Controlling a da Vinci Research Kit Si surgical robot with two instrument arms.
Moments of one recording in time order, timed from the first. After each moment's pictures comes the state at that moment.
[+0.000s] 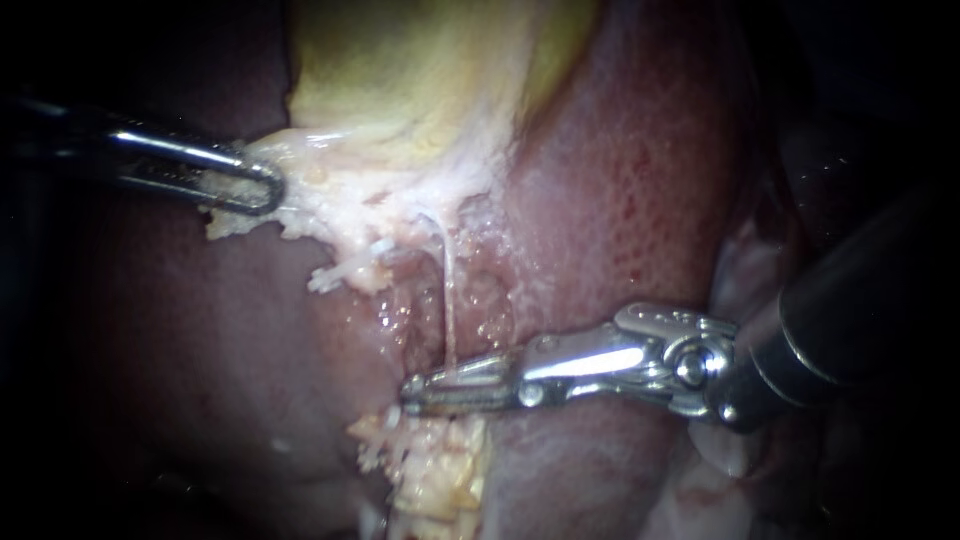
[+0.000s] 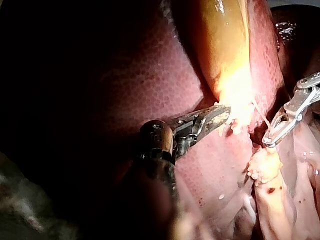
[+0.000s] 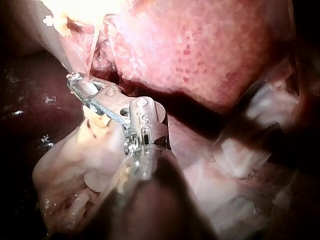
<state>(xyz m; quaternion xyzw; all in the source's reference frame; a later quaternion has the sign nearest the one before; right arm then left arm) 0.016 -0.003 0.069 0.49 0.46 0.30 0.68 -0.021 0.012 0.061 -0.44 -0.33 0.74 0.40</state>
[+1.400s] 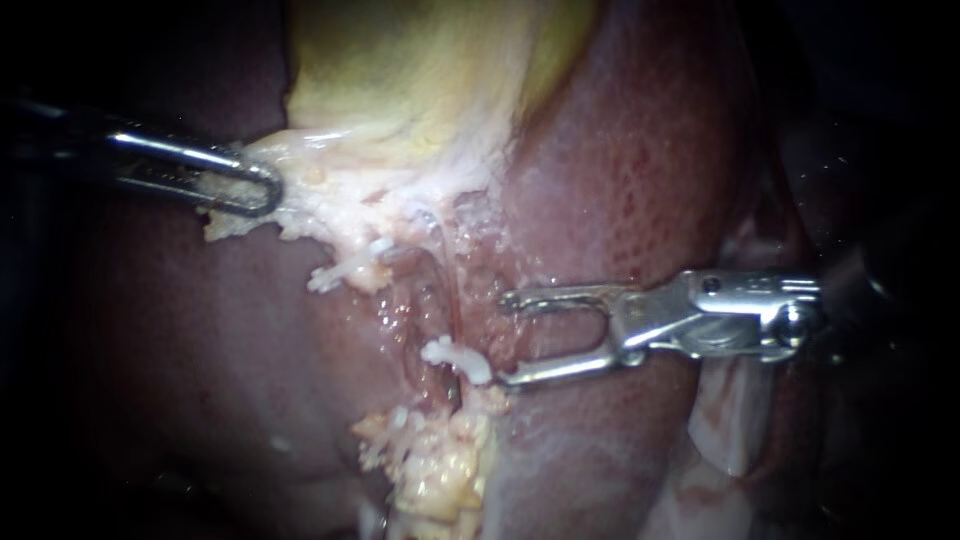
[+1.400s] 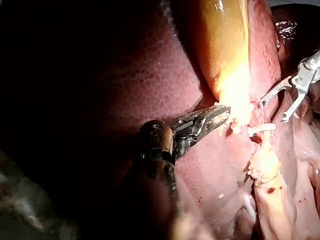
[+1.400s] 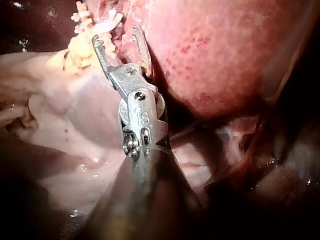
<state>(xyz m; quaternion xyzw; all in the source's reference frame) 0.008 0.001 0.069 0.25 0.57 0.14 0.77 -0.021 0.012 0.061 -0.44 -0.33 0.74 0.40</state>
